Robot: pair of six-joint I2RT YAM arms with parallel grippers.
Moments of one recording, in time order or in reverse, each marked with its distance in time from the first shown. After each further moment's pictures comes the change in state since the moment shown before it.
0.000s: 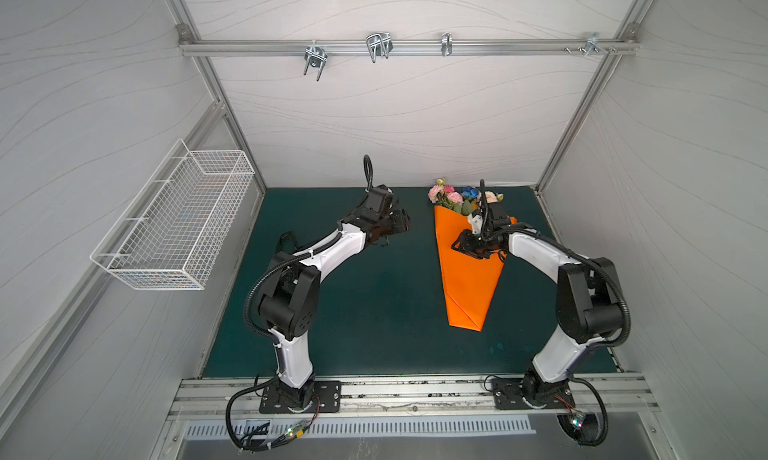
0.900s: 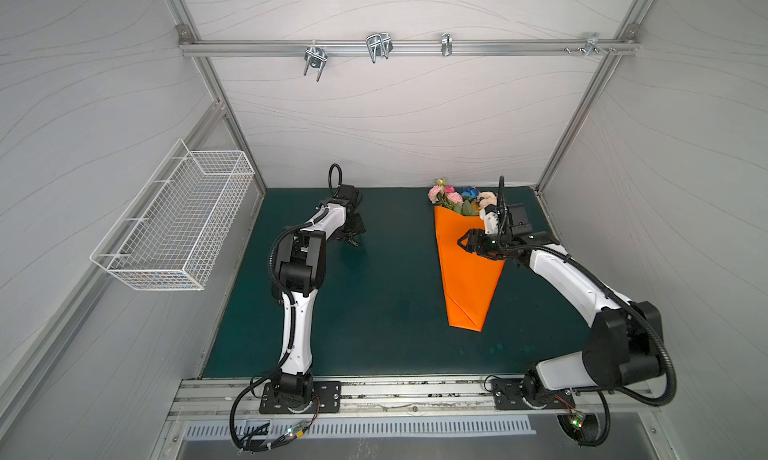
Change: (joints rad) left arm 0.272 0.428 0.341 -0.381 -0.126 -0.058; right arm -0.002 -0.272 -0.099 -0.018 0.021 -0.008
